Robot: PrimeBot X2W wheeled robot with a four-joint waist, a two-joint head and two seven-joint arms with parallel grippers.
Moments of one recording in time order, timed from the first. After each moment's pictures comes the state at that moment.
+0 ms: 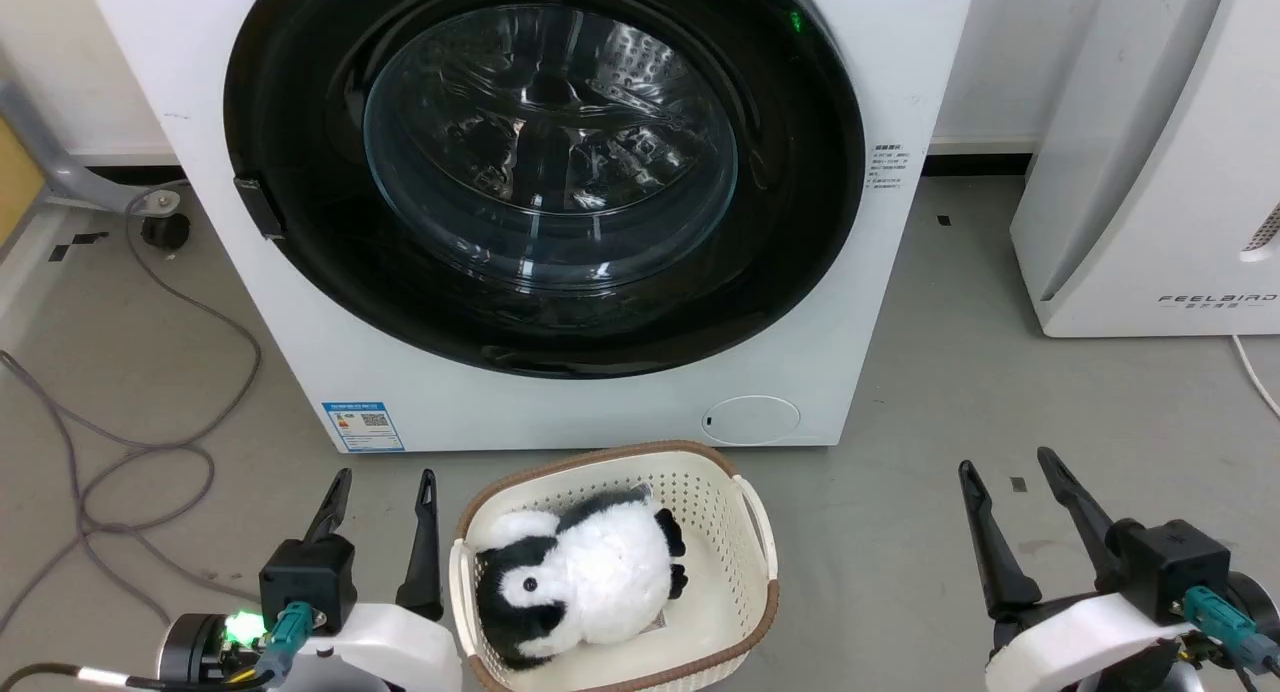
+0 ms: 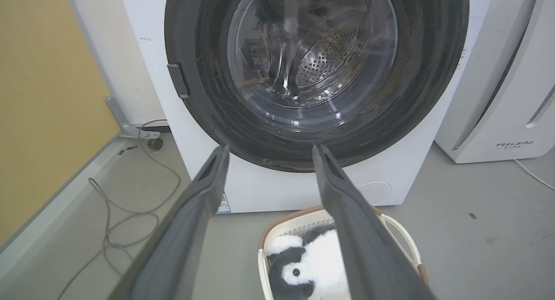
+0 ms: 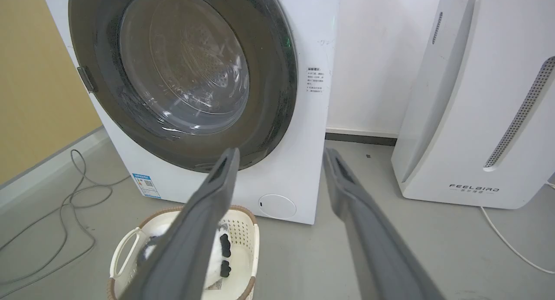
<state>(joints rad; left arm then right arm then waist) 0.02 0.05 -0.02 0.01 -0.01 0.03 -0.03 0.01 -0.05 -0.01 -0.01 0.08 0.13 -0.04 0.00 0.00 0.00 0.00</state>
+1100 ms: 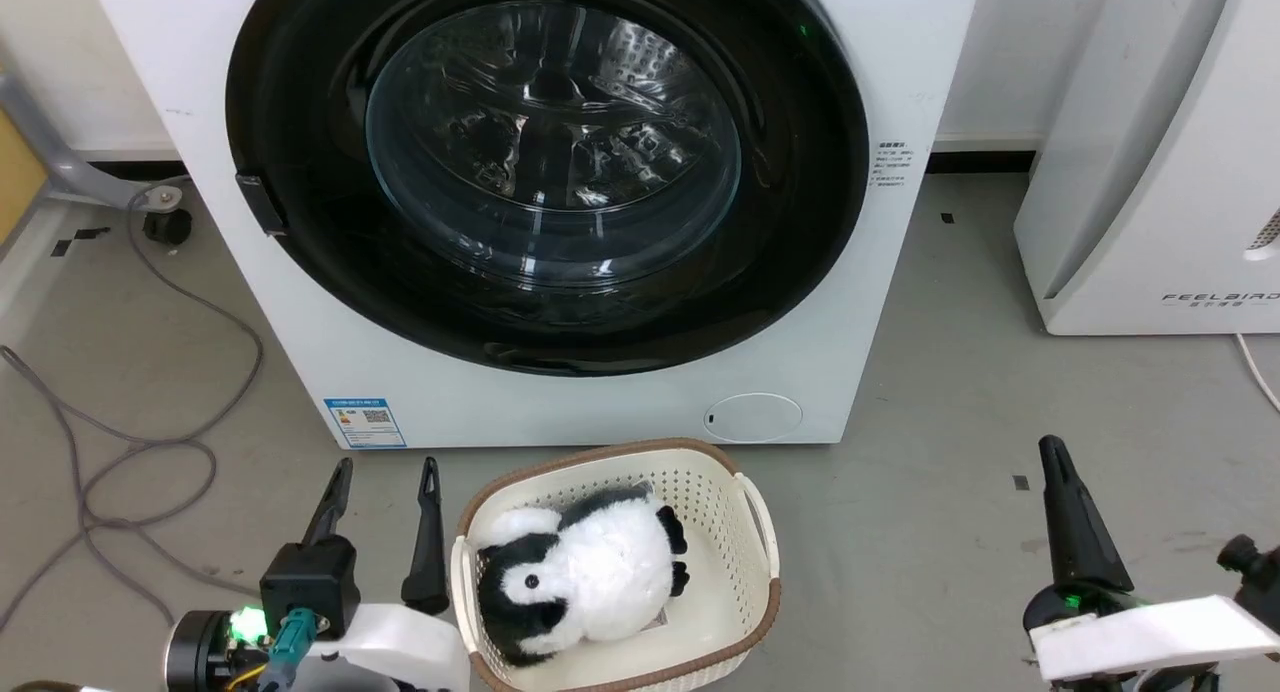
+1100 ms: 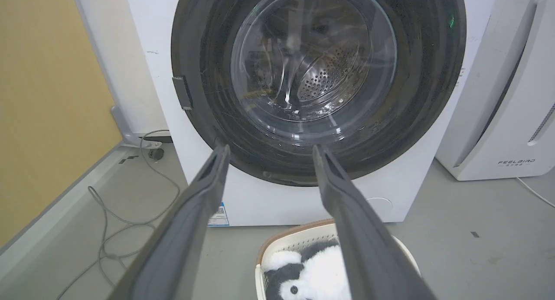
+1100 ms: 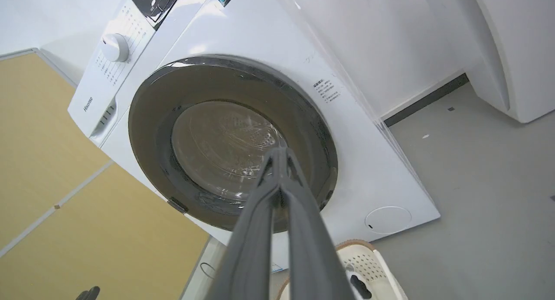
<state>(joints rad) 0.01 0.05 -0.04 0.02 -0.02 0.06 -0.10 0.01 -0.05 0.00 0.00 0.77 0.13 -0.10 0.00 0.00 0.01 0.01</state>
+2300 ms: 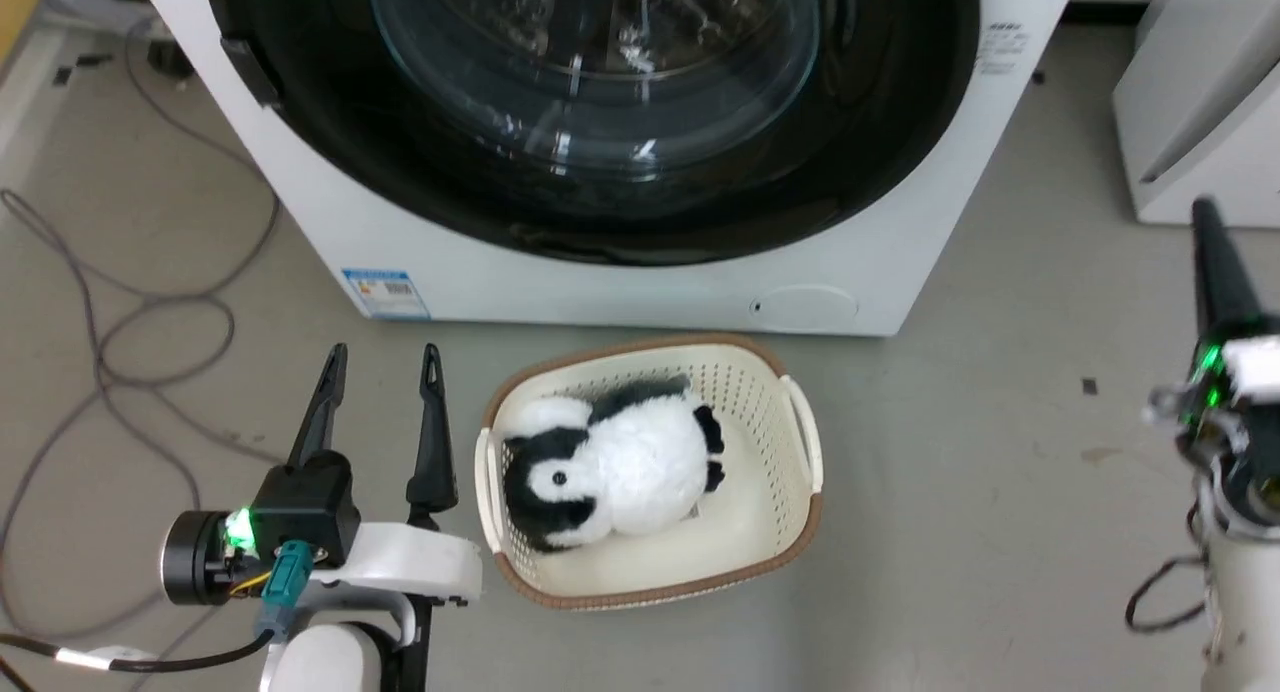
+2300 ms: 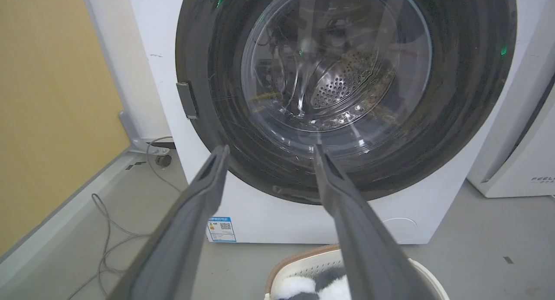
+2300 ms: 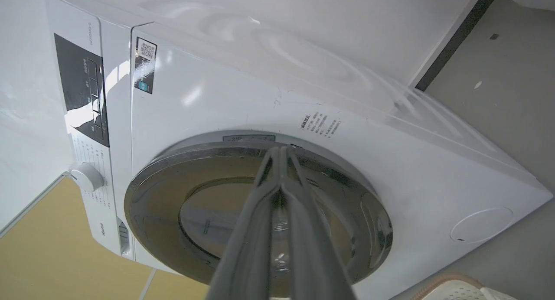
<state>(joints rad) -0.14 0.05 -0.06 0.01 -0.03 0.09 -0.18 -0.48 -0.14 -0.19 0.33 1.28 0.13 0.05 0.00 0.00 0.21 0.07</state>
